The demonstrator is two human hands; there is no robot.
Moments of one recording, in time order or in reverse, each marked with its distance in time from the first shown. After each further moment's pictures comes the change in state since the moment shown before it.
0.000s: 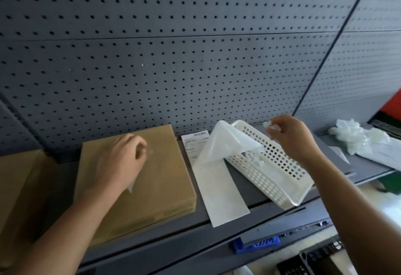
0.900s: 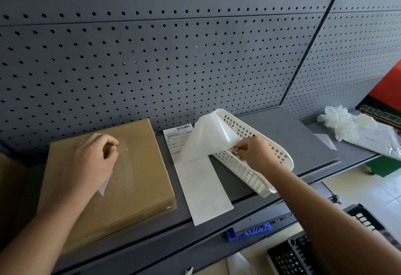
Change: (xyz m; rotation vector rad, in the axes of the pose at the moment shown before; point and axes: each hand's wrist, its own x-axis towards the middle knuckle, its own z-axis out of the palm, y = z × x) left_hand 0.011 -0.011 0.030 -0.060 0.105 0.027; right_hand -0.009 0.057 0.058 -0.183 -0.297 0.053
